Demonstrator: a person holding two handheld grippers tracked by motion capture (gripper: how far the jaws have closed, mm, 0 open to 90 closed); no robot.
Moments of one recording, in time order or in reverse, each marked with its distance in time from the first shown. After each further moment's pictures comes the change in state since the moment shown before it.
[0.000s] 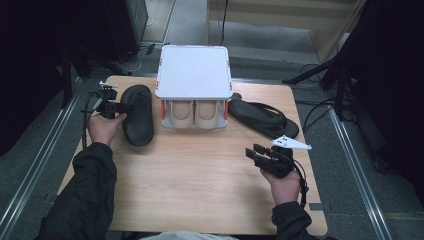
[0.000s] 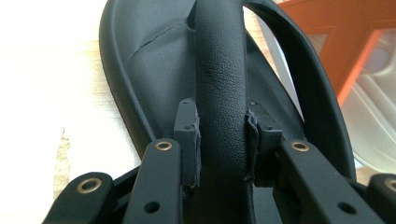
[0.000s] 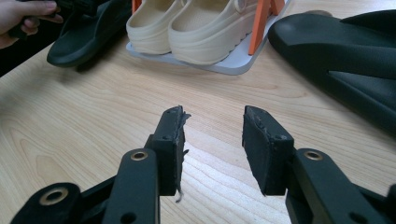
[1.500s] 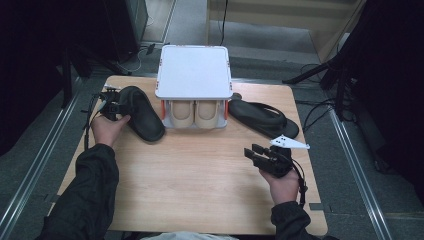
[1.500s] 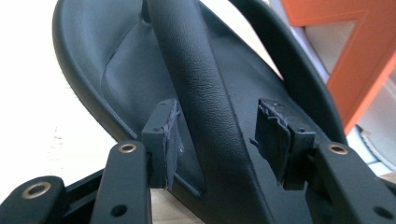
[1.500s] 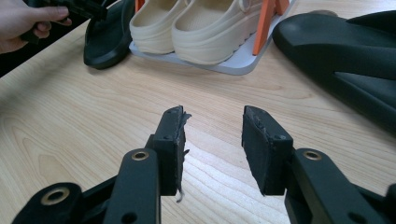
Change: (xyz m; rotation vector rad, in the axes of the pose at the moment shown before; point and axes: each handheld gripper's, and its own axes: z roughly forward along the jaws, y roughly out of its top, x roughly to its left) left arm 0.002 -0.005 0.022 0.027 0.037 -0.001; right arm 0.002 0.000 0.003 0.001 0.008 -0.006
